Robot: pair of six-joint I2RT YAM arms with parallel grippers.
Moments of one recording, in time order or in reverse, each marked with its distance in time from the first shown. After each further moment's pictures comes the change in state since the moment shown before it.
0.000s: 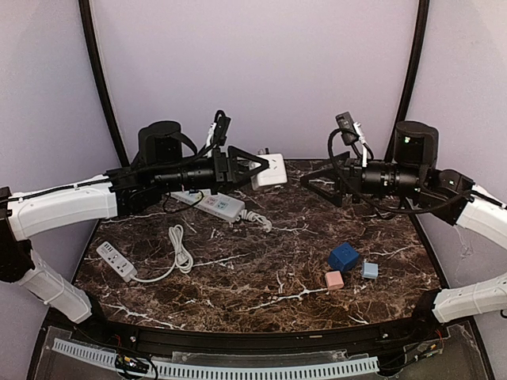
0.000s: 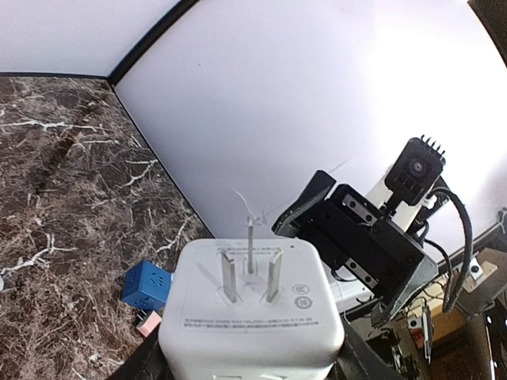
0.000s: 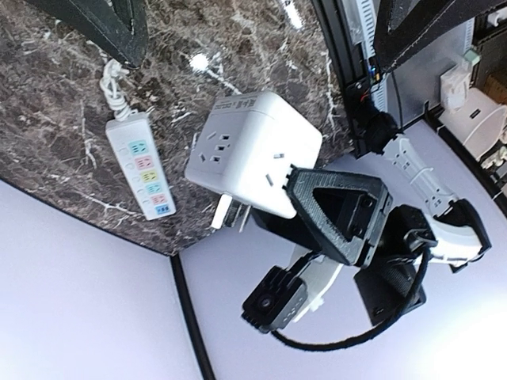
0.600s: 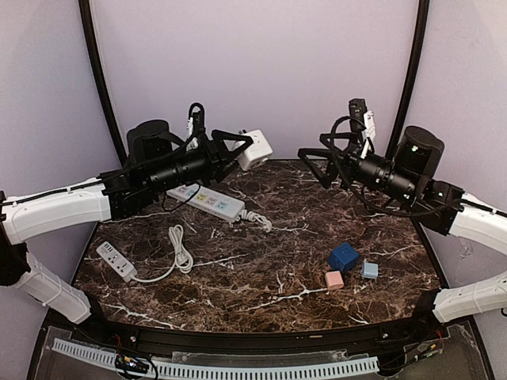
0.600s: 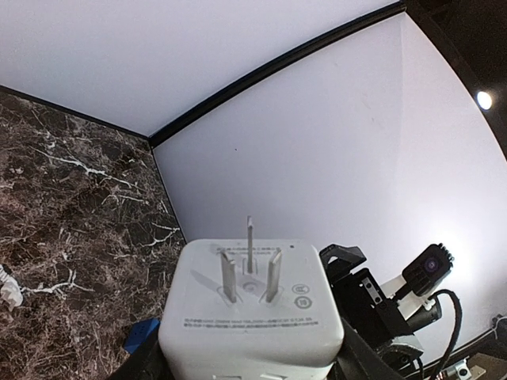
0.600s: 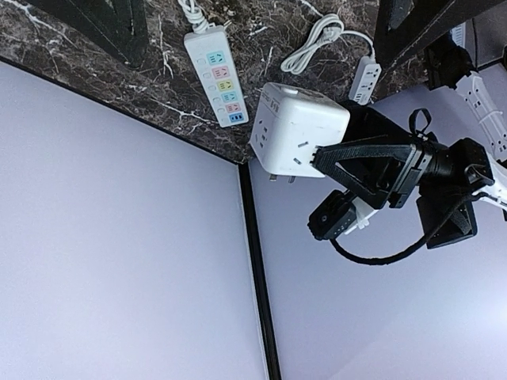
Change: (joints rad) left arm 0.006 -0.046 -0.040 0.079 -0.305 -0.187; right arm 0.043 0.003 -0.098 0.369 0.310 -0.111
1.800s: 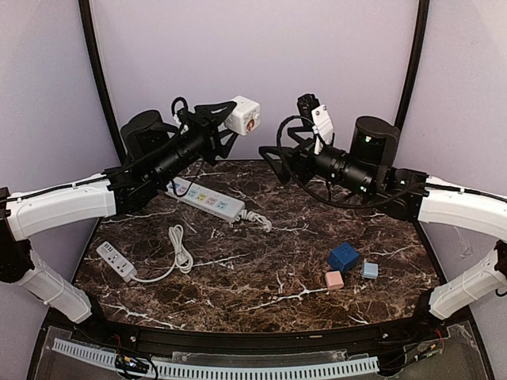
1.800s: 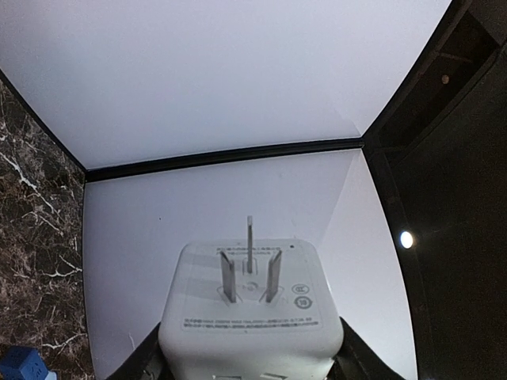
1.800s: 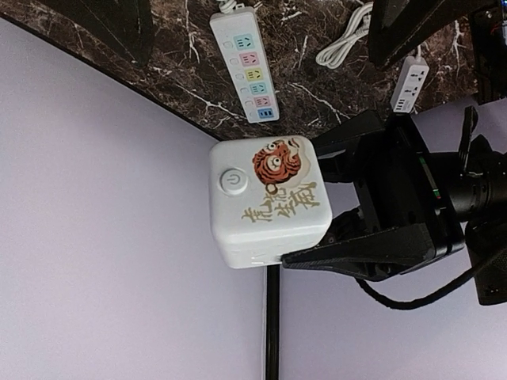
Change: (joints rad) left arm 0.002 0.035 0.043 0.206 -0.245 -0.469; right arm 0.151 0.259 0.181 0.040 0.222 -0.172
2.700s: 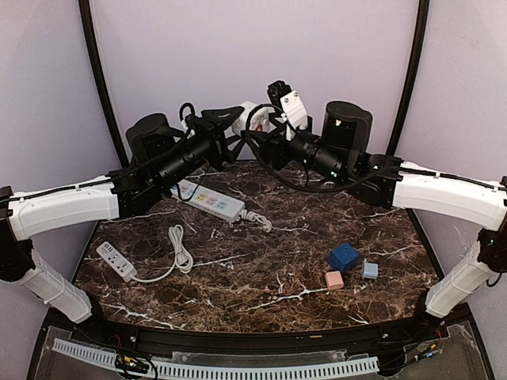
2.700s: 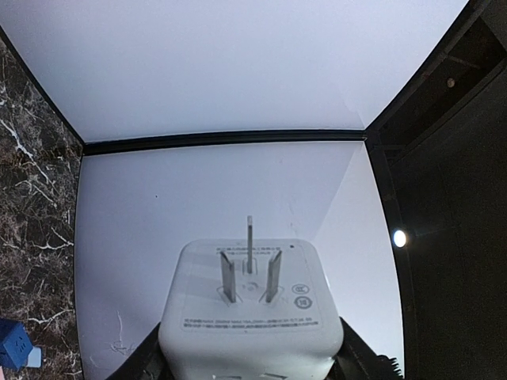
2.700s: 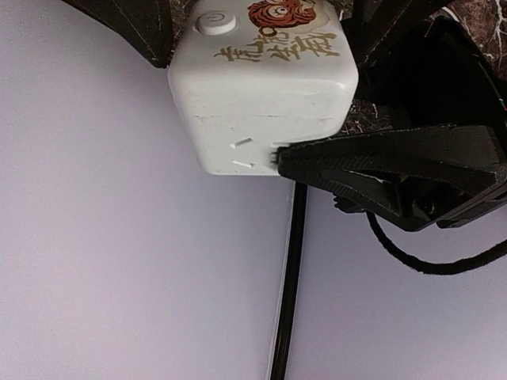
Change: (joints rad) left arm -0.040 0.015 0.001 0.000 0.004 -0.062; right arm 0.033 0.189 0.209 0.011 0.107 -0.138
